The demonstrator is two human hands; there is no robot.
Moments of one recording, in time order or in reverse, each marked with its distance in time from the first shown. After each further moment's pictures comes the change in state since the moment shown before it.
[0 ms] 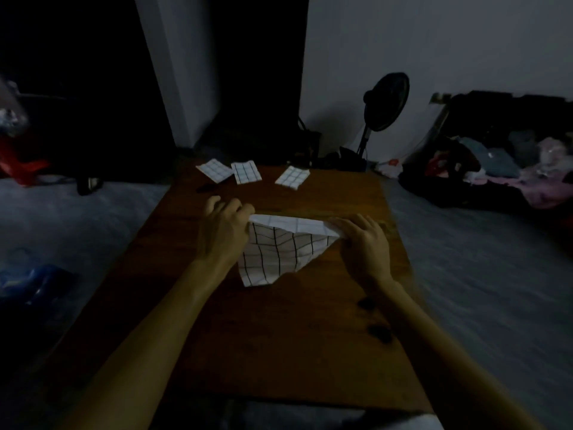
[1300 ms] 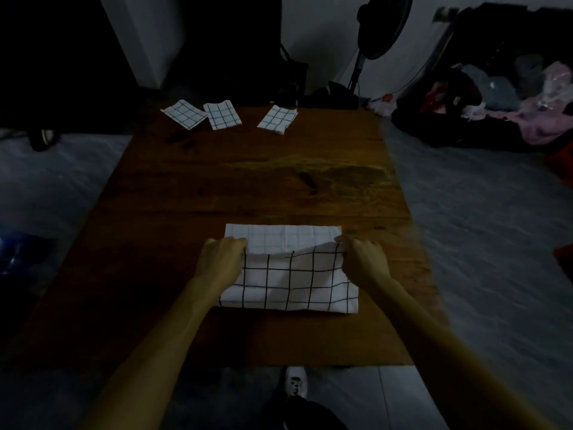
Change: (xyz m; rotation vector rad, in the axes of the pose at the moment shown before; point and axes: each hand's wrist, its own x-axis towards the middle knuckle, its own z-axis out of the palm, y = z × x) left_hand -0.061 0.003 0.118 -0.050 -0.615 -0.100; right_hand -0.083 0.067 0.083 -0.124 -0.754 0.426
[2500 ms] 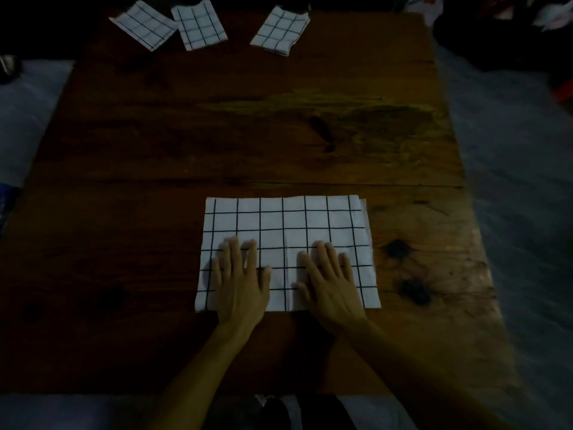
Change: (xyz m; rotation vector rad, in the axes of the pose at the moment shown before) left_hand 0.029 0.014 0.184 -0.055 -0.040 -0.227; right_hand 0.027 0.002 0.170 -0.042 -0.221 -0.167
